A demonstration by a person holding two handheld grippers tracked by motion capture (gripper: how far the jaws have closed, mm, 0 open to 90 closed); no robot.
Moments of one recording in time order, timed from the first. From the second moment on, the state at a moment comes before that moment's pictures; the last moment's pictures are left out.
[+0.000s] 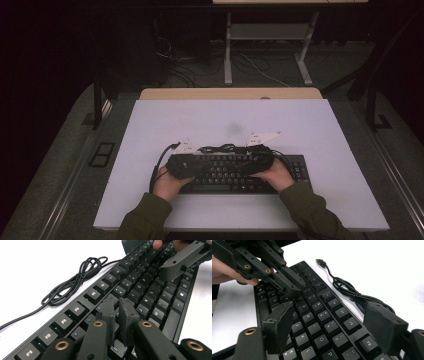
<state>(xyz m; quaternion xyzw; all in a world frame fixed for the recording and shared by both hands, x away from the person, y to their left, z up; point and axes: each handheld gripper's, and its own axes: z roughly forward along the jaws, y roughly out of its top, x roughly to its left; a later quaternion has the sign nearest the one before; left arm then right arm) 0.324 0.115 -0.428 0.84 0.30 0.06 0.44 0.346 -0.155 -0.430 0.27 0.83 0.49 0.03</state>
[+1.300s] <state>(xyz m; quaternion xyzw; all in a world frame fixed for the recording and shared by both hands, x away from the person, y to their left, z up) 0.292 0.163 -0.418 0.82 0.31 0.09 0.48 0.316 -0.215 -0.424 0.29 0.81 0.51 0.04</state>
